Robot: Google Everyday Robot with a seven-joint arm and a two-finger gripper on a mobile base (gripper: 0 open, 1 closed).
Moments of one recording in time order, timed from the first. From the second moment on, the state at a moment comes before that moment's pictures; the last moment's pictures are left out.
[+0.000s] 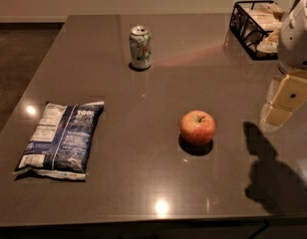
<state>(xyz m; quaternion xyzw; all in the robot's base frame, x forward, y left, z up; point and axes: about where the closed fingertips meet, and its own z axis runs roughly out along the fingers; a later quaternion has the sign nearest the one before) 0.438 -0.217 0.976 -0.60 0.78 -0.03 0.16</state>
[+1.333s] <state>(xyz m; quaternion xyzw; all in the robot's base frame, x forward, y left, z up) 0.445 -0.171 0.914 -0.62 0.77 0.01 0.16</state>
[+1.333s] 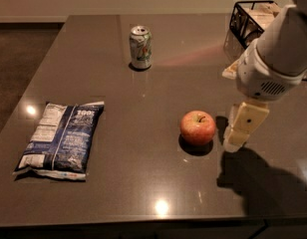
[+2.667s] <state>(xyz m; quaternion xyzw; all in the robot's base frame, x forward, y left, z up) 0.444 -0.120 0.849 -0.65 0.75 0.03 0.13</state>
